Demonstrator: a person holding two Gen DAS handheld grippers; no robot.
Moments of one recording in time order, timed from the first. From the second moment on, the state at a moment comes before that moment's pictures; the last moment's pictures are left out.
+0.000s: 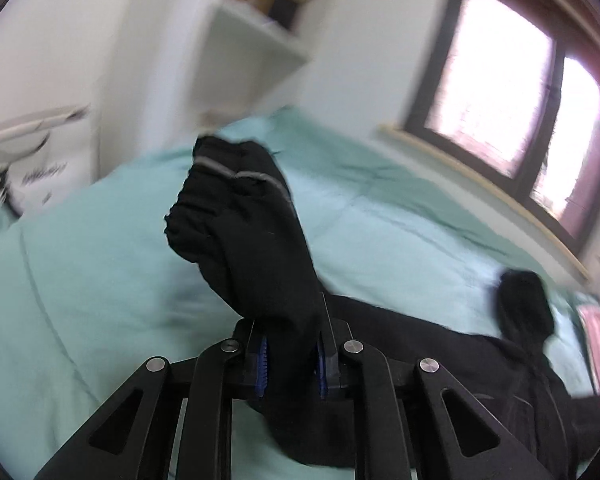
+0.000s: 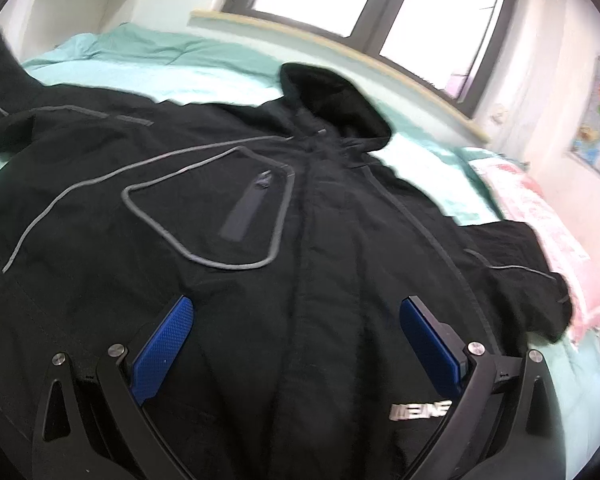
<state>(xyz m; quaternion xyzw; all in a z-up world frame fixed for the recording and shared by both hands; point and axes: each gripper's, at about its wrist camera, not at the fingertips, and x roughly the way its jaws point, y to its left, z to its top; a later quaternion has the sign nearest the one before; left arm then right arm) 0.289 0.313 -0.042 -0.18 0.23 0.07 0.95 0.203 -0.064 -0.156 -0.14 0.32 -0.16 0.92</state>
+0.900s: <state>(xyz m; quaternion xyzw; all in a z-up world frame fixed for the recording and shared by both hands) 0.283 -0.114 -0.149 0.01 0.44 -0.26 0.86 0.127 -0.208 -0.101 0.00 0.41 -0.17 0.90</state>
